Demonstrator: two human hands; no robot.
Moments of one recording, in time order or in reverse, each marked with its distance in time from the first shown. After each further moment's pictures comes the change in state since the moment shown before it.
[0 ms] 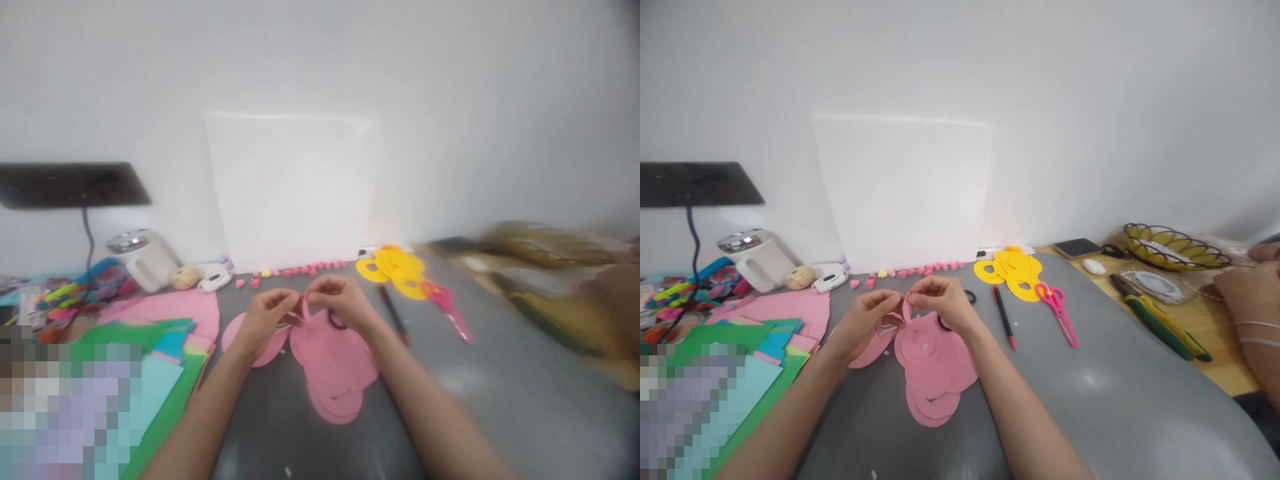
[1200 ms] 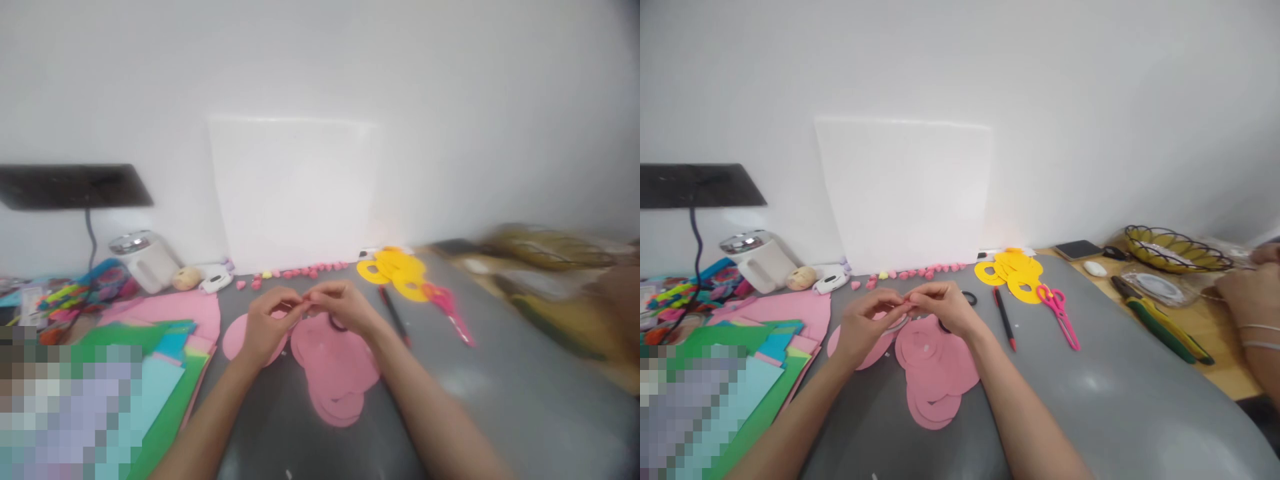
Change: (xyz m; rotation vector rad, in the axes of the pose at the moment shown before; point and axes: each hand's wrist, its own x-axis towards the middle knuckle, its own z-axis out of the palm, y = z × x) left_hand -0.008 0.002 0.009 0.478 0.190 0.425; right_hand -0.001 -0.001 -0.002 0.031 -0.119 0.049
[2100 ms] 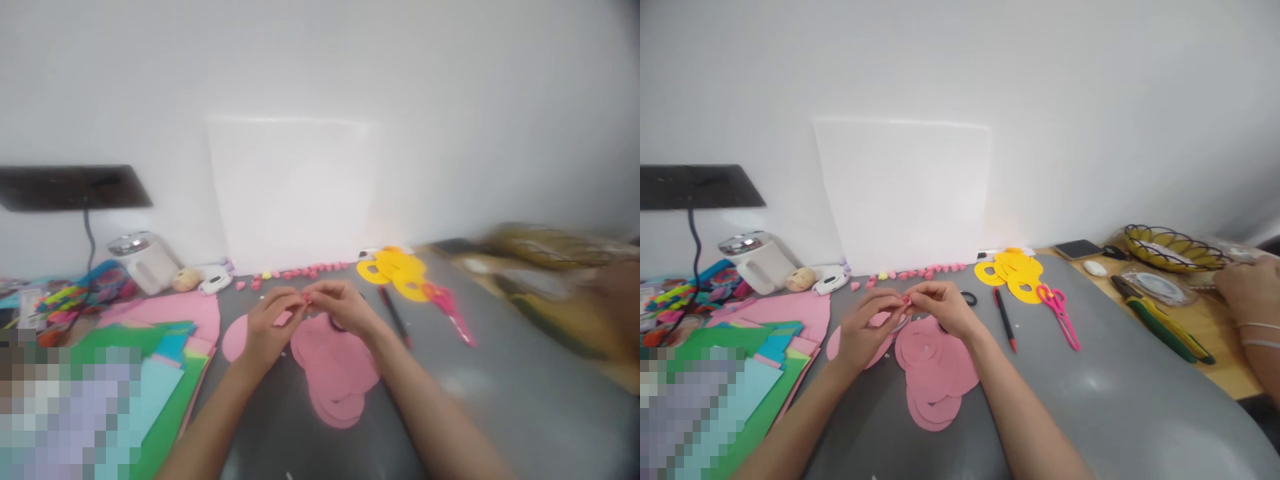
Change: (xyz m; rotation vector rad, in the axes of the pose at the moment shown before) left_hand -0.003 -0.006 0.001 0.156 0.082 0.317; right_hand -0.001 -0.006 0.006 -0.023 -0.003 -0.042
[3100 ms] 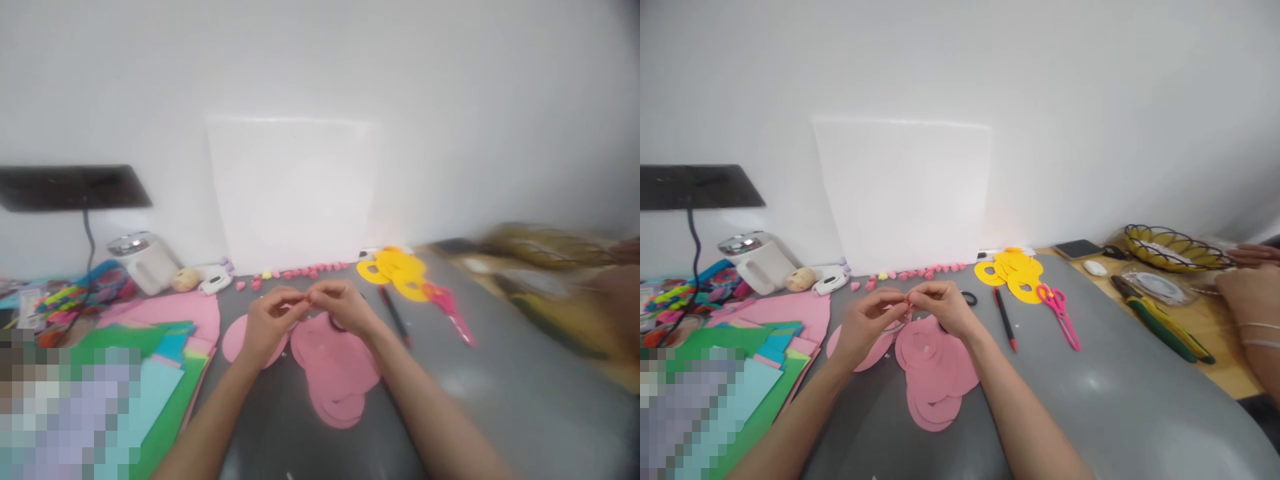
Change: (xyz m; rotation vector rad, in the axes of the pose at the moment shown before) left_hand 0.006 0.007 0.001 -0.439 -0.101 -0.484; right_hand 0.001 0.003 -0.001 -0.018 0.013 -0.062
